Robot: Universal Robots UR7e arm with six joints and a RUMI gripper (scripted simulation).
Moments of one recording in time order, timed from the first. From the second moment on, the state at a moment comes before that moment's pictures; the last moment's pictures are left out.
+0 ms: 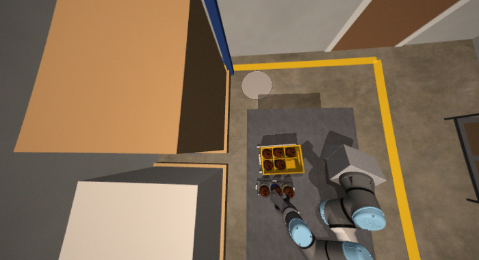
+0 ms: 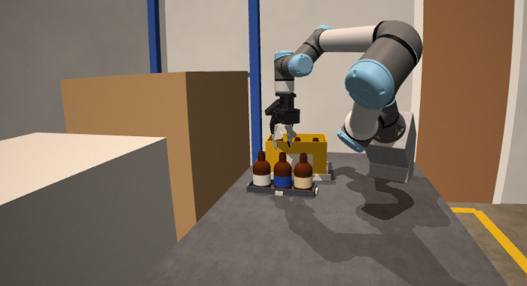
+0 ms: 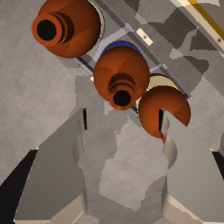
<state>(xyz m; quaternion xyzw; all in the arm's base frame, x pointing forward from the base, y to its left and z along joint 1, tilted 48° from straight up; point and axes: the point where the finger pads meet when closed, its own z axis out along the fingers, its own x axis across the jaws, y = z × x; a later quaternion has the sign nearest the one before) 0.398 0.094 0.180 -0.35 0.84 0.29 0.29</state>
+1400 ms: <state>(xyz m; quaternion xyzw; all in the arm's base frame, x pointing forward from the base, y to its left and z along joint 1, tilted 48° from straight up) 0.398 0.095 0.178 -0.35 0.84 0.29 0.29</state>
